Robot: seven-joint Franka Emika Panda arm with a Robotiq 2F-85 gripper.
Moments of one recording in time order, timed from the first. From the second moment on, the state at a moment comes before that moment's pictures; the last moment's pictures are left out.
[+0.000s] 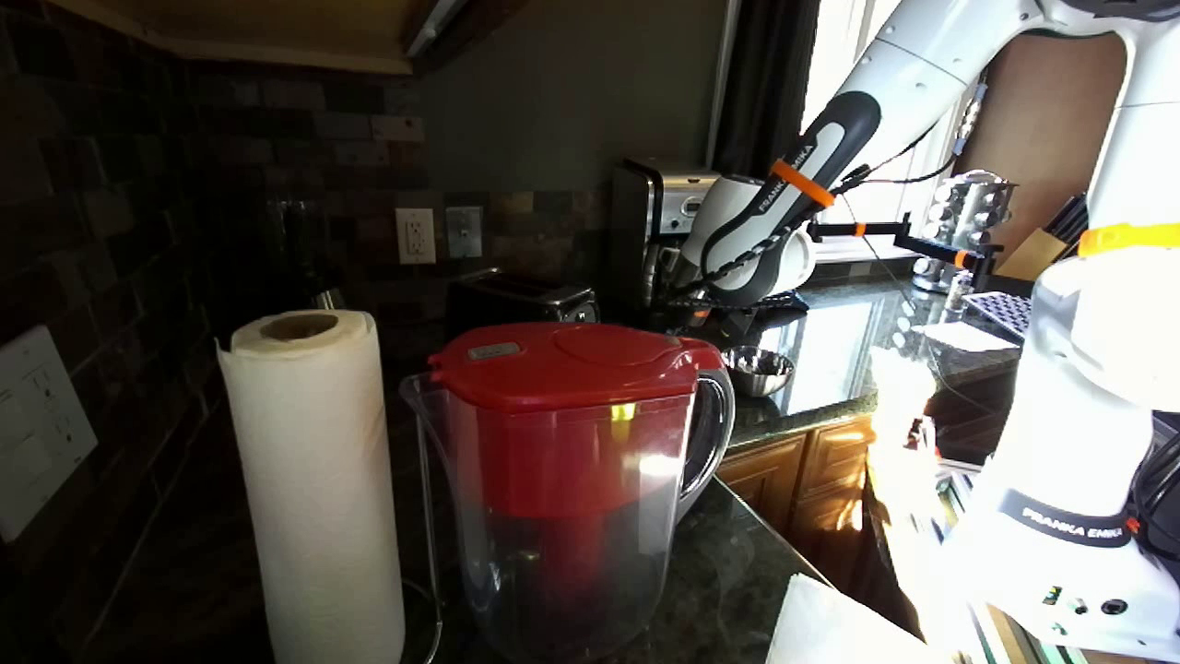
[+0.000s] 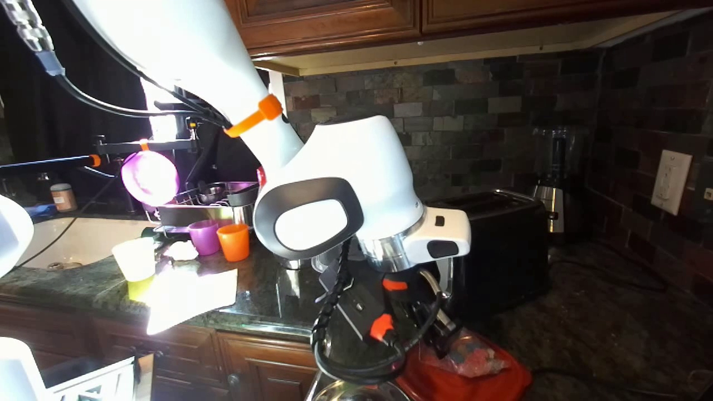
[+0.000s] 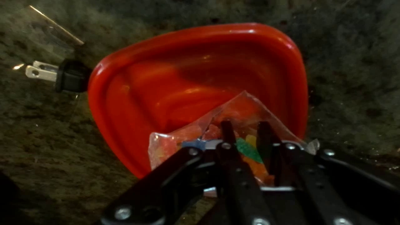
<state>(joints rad) -0.12 0.04 -0.15 -2.62 0.14 3.00 -0.33</state>
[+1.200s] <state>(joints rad) -0.13 0.07 -0.17 -2.58 -0.03 3.00 -0.22</state>
